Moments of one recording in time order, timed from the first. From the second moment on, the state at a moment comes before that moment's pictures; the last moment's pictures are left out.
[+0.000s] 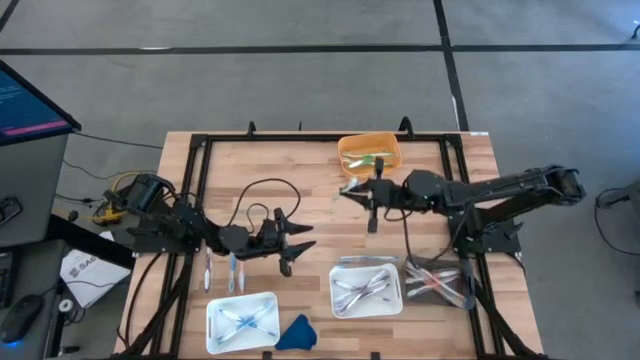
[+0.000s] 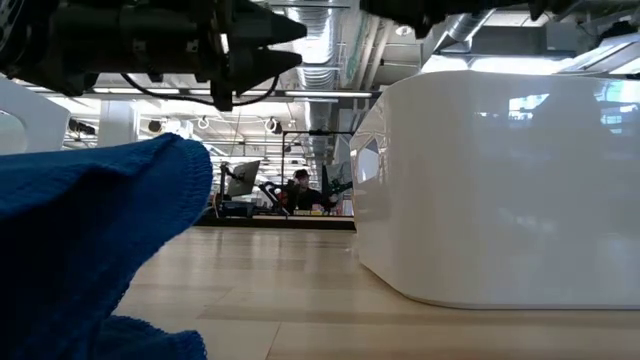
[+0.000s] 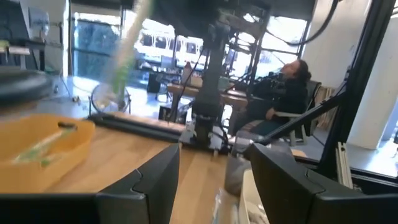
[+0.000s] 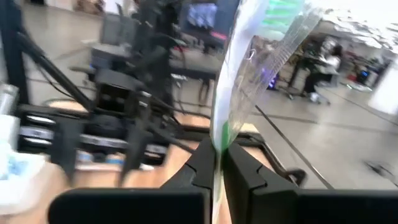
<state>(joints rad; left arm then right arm) -0.36 1.70 0.48 1.39 -0.55 -0.10 0.05 1.21 0.77 0.40 0.19 -0.19</state>
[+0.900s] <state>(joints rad) -0.39 1.70 0.46 1.32 -0.56 -0.23 -0.38 1.22 0.77 0.08 0.32 -0.19</state>
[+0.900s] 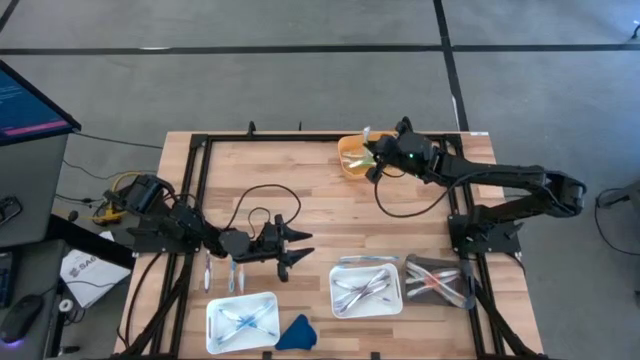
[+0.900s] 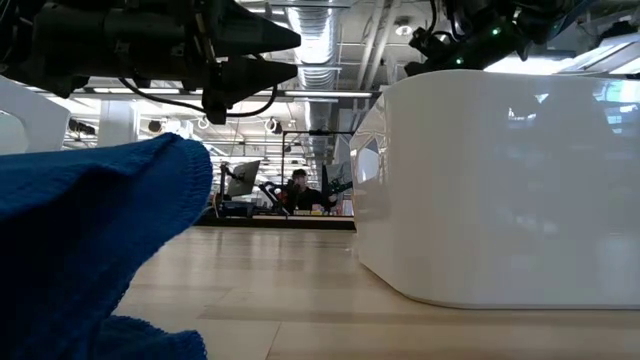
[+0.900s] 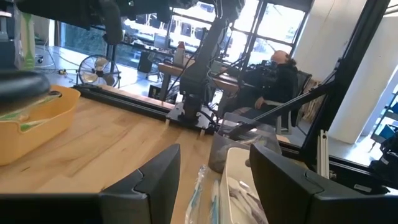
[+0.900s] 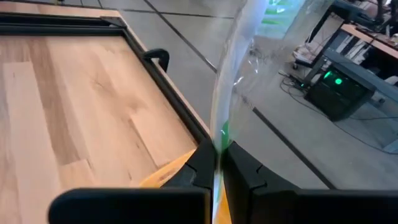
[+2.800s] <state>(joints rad) -0.39 1.70 0.46 1.24 -0.58 -0.30 -0.62 2.04 1.70 -1.15 0.18 -0.58</state>
